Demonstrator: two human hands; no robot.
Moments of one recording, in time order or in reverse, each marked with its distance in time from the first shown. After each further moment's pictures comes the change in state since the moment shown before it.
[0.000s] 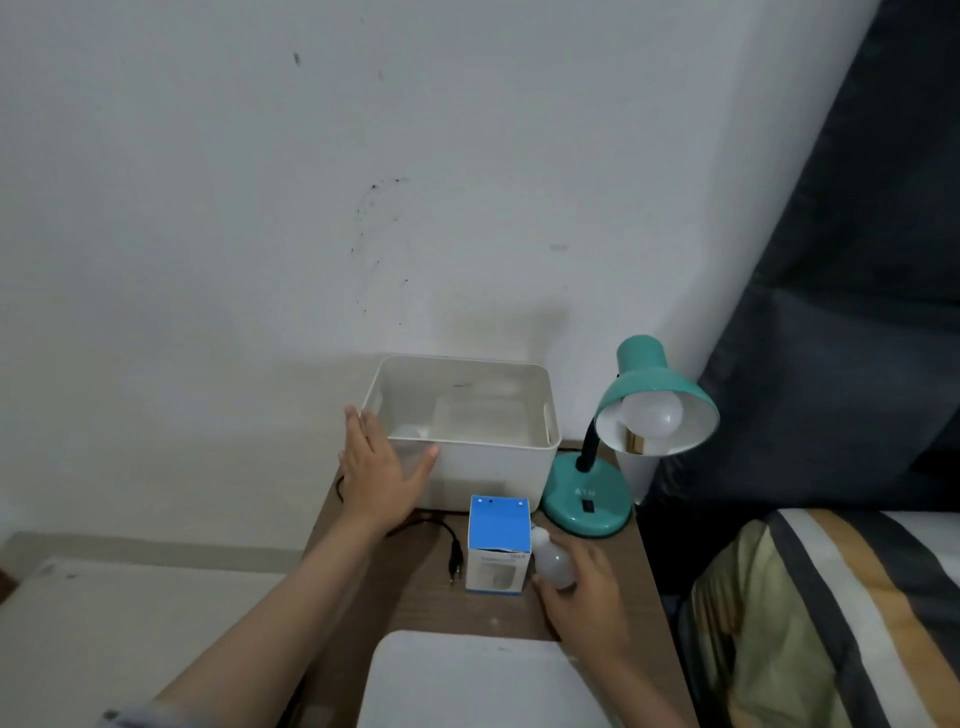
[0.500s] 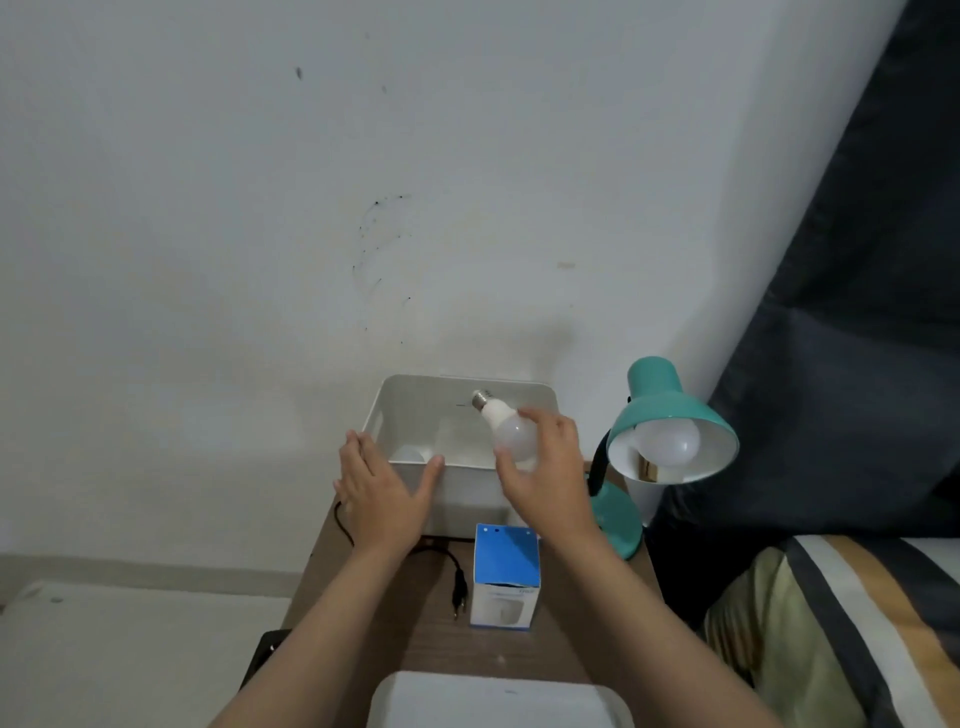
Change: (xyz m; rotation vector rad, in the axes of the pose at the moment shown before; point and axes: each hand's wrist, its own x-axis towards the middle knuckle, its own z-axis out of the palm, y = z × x) left_hand 0.004 0.008 0.011 -0.011 0.134 -0.100; right_hand 0.097 -0.132 -0.022 0.114 0.092 -0.303
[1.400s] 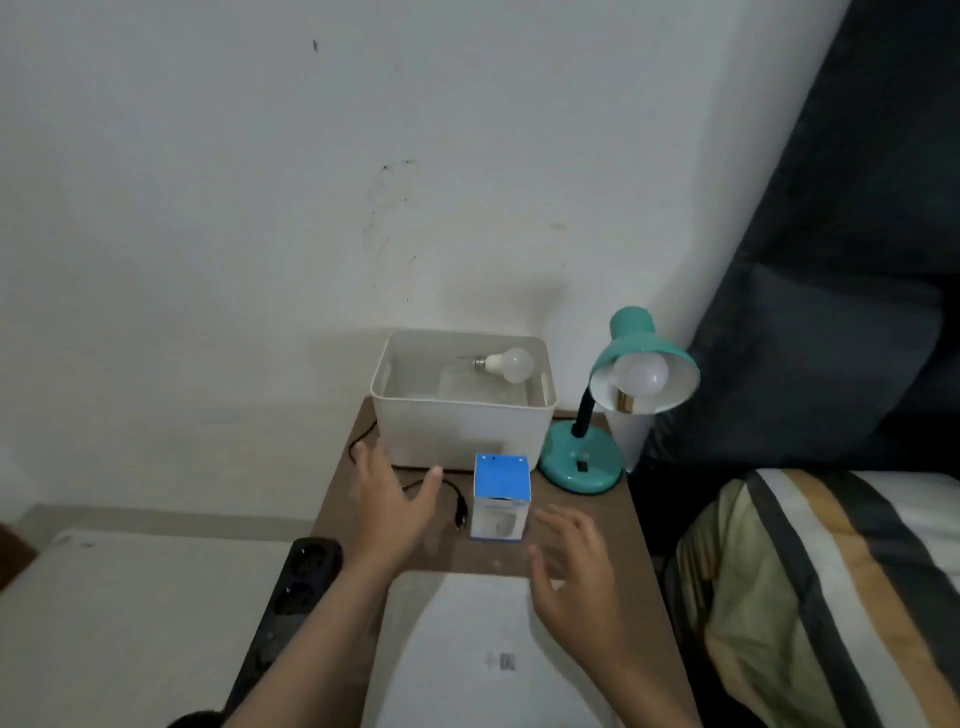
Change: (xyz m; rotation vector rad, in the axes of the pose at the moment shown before) left_hand -0.085 -0.007 -0.048 -0.244 -0.125 -0.031; right_hand -0.169 0.024 -0.031 -0.019 0.010 -0.047
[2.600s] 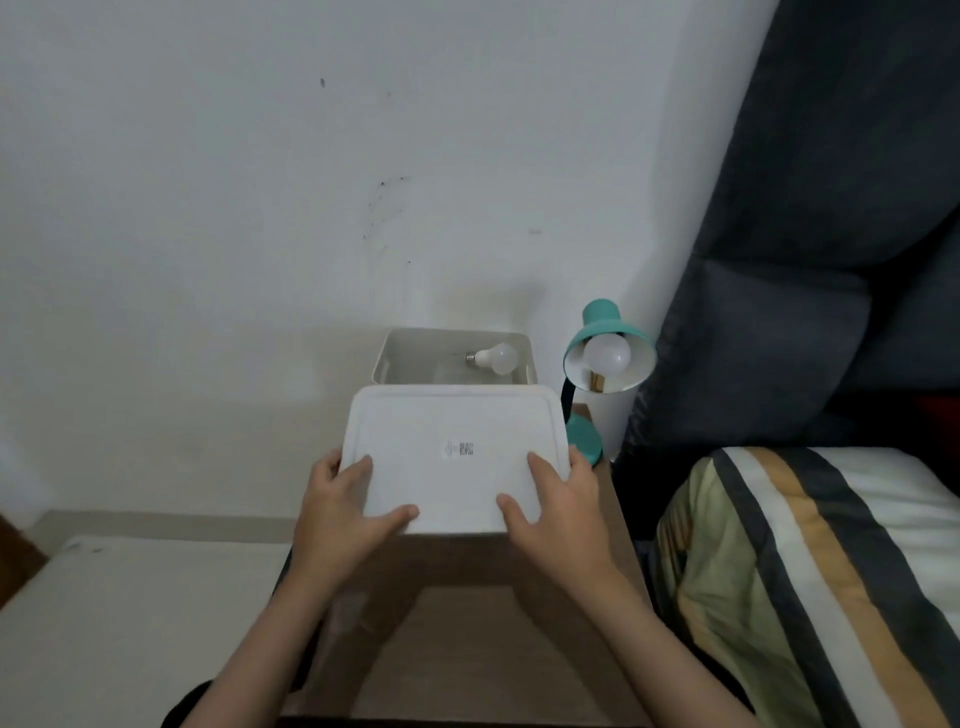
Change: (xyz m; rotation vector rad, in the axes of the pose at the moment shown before) left_hand -0.071 -0.001 -0.074 0.105 -0.020 0.103; right_hand 0.003 -0.052 -0.034 -0.338 -0.154 0.162
